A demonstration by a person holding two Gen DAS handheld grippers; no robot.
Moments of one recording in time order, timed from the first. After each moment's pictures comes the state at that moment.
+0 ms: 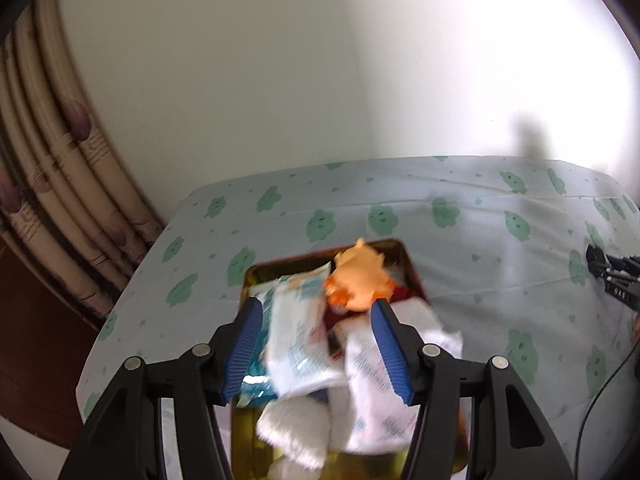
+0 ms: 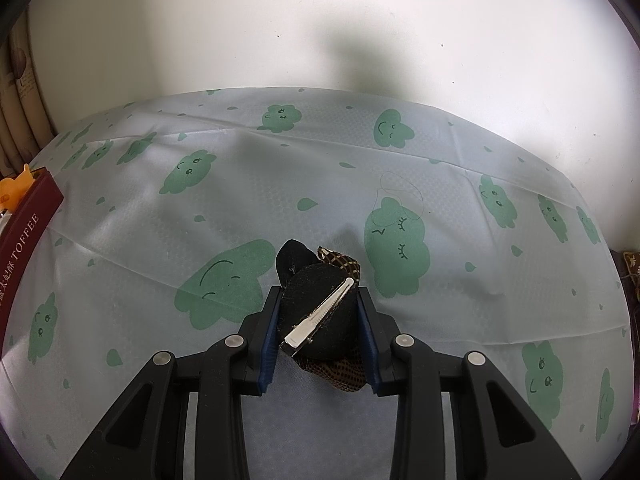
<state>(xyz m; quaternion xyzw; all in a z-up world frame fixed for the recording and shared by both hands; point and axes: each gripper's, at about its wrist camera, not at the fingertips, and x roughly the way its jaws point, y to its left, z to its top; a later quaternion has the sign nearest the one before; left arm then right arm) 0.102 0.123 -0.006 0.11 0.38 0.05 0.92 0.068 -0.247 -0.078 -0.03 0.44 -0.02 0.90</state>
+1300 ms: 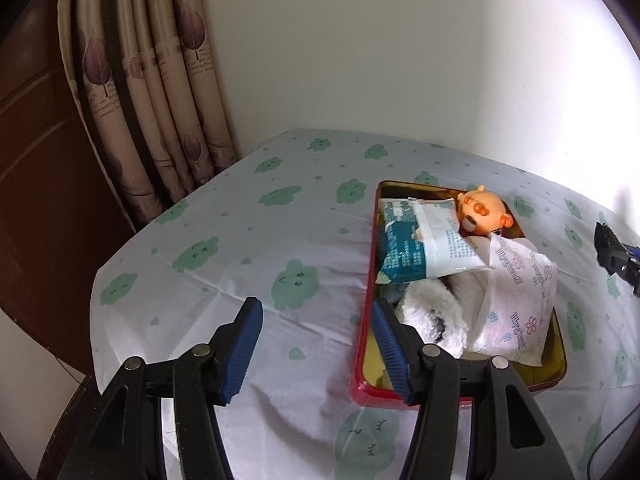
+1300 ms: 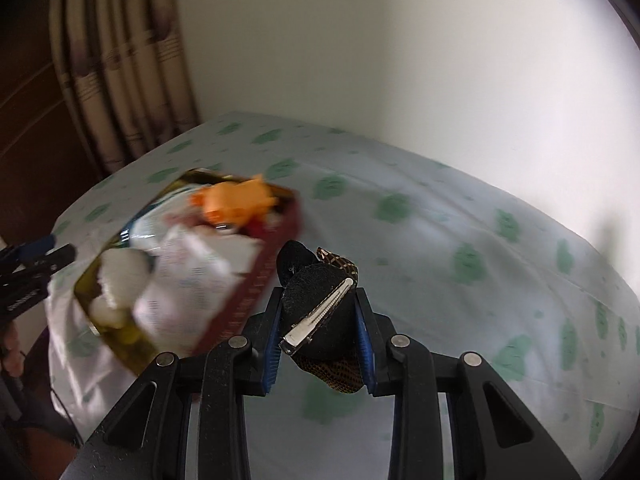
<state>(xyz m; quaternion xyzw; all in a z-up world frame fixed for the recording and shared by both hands) 0.008 0.232 -0.040 -0.01 0.37 0.16 0.91 0.040 -0.024 -0.002 -0.09 0.40 0.19 0.89</state>
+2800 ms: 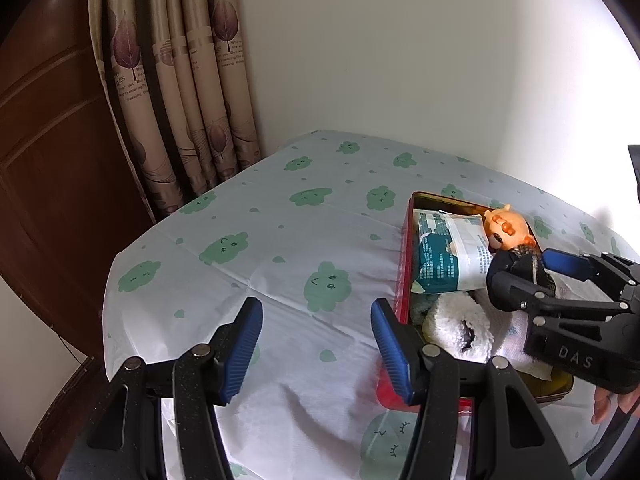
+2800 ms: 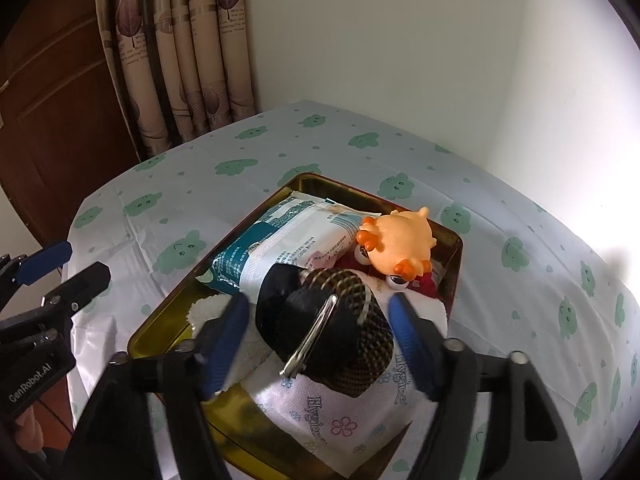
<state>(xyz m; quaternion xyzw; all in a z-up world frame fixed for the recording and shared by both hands) 0.000 0.253 -0.033 -0.05 0.37 0.19 0.91 0.050 0.113 -0.017 -0.13 0.40 0.23 0.88</state>
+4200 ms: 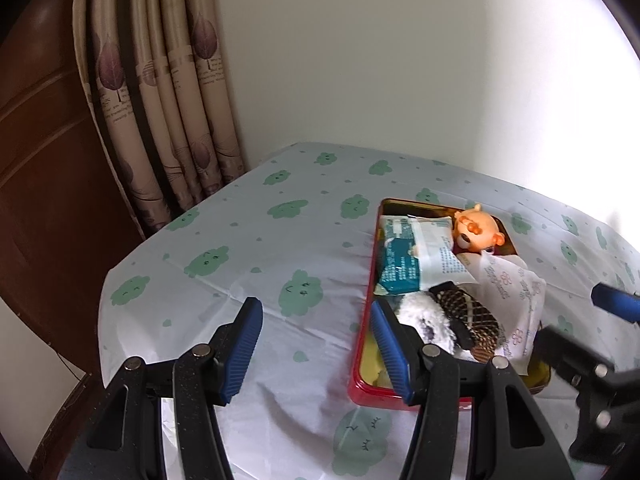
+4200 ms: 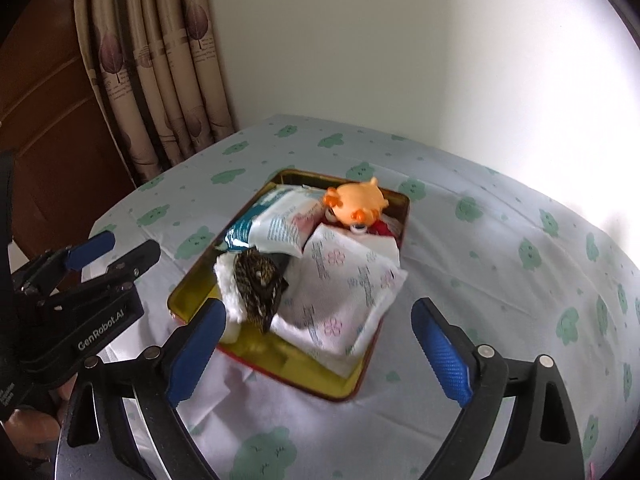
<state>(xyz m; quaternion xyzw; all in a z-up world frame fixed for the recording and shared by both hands) -0.004 0.222 -0.022 -0.03 0.36 0.17 0.92 -0.016 0.066 0.014 -0.07 0.40 0.19 0.89</state>
